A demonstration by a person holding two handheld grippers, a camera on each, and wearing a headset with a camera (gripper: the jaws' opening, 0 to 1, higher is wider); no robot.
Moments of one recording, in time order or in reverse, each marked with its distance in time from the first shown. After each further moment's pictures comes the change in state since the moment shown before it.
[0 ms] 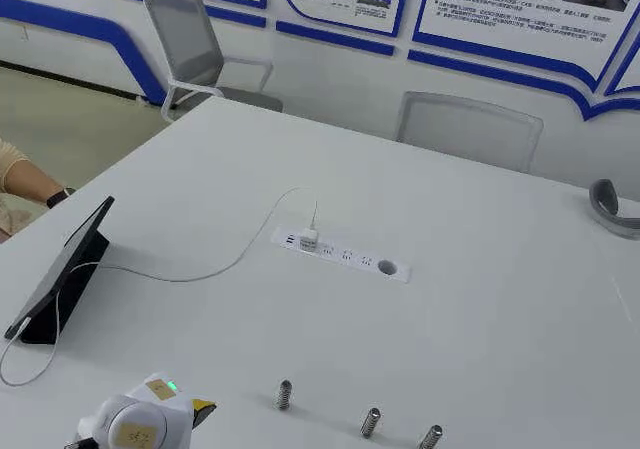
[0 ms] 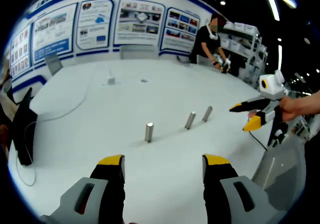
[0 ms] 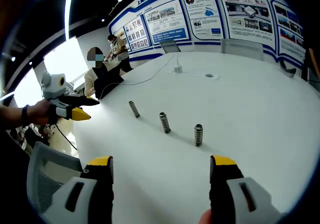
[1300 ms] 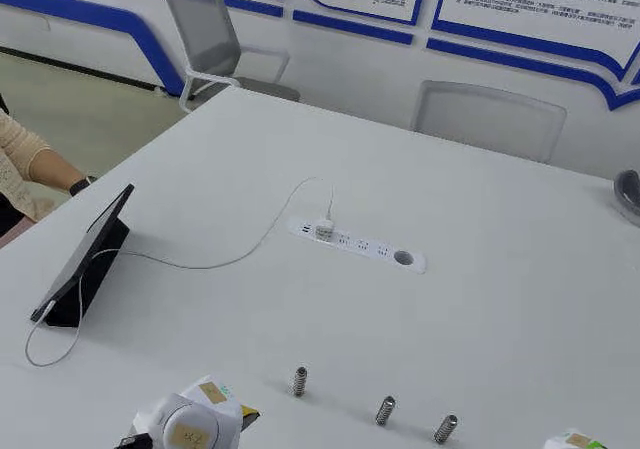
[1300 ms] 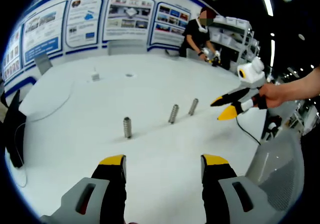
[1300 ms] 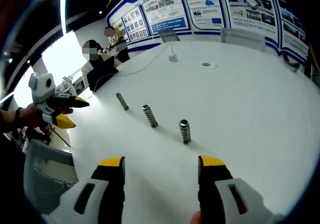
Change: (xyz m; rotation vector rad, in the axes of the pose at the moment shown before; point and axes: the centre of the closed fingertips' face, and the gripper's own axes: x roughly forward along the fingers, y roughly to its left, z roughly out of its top) left arm 0.014 -0.036 -0.011 0.034 0.049 -0.072; right arm 0.016 -0.031 -0.009 0.011 0.084 0.009
